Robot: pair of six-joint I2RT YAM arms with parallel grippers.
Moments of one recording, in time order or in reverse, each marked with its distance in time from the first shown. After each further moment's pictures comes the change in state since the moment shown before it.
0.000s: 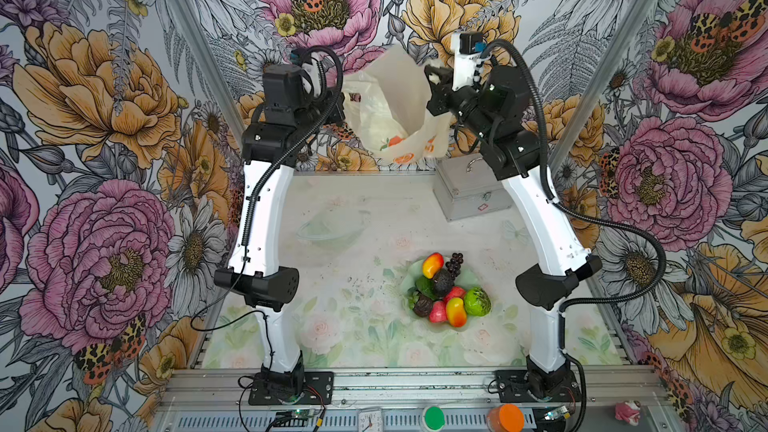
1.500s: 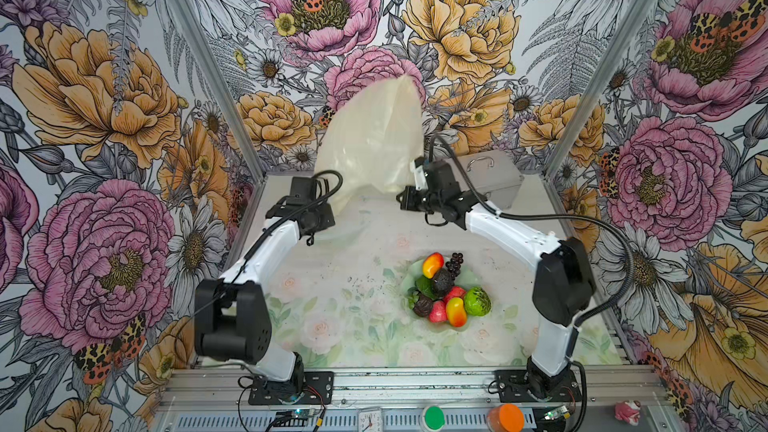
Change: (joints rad) left arm 0.123 -0.274 -1.525 0.223 -0.121 -0.052; right arm 0.019 -0.049 -1.181 0.069 -0.169 0.564
